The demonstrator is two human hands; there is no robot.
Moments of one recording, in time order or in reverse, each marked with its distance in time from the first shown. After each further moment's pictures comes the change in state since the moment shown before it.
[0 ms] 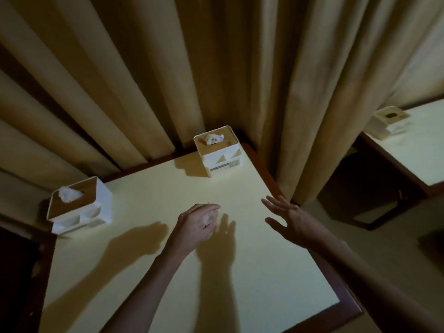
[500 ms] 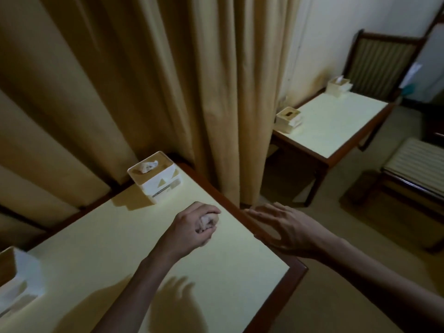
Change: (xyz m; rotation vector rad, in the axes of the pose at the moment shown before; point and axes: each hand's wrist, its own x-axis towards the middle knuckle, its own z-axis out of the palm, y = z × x) left_hand 0.012 0.110 0.014 0.009 -0.361 0.449; right_hand -0.149 -0.042 -0.045 -0.233 0.142 0.130
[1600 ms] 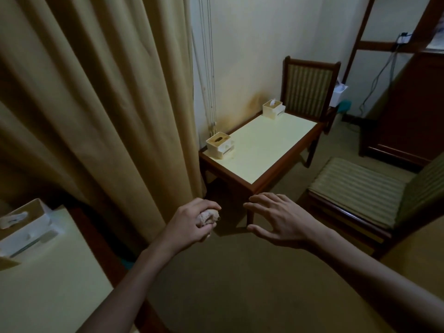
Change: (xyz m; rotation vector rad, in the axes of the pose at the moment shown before) left_hand 0.242 0.254 0.240 0.049 -0.105 0.138; right_hand -0.180 0.354 -0.101 -0.140 0.054 0.163
